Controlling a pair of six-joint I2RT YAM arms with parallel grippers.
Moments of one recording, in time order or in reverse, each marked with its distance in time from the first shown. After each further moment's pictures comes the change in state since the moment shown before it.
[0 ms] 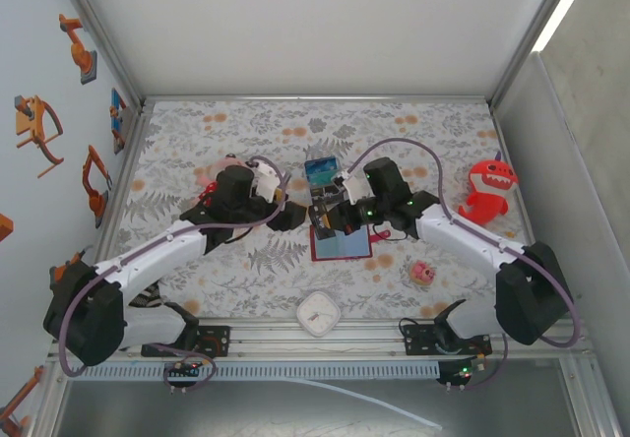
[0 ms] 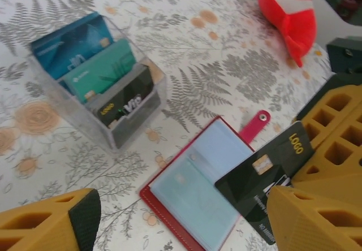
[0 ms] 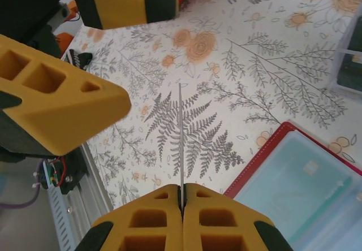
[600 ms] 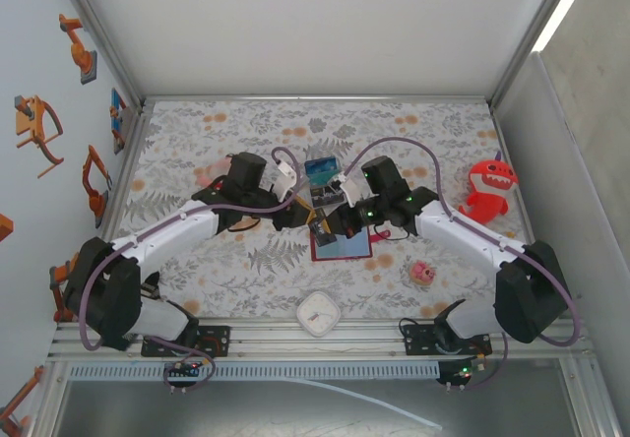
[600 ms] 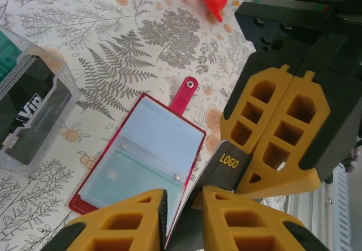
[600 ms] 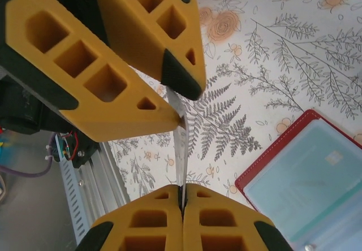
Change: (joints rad) left arm 0.009 0.145 0.153 -0.172 0.305 0.185; right arm 0.004 0.008 0.041 -0.105 -0.055 -0.076
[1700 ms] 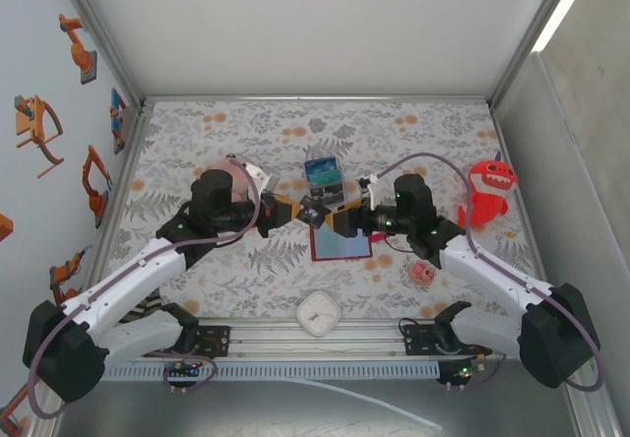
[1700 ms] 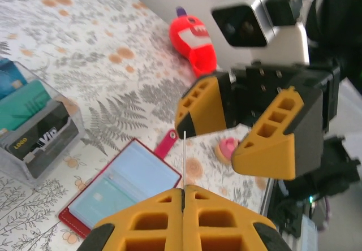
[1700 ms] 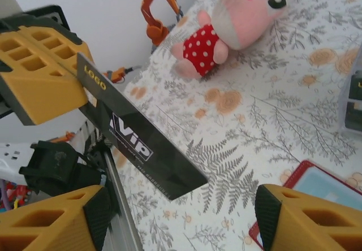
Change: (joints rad) left arm -0.004 -0.383 -0.209 0.206 -0.130 -0.325; right arm -0.056 -0.271 -0.326 0.521 0.016 0.314
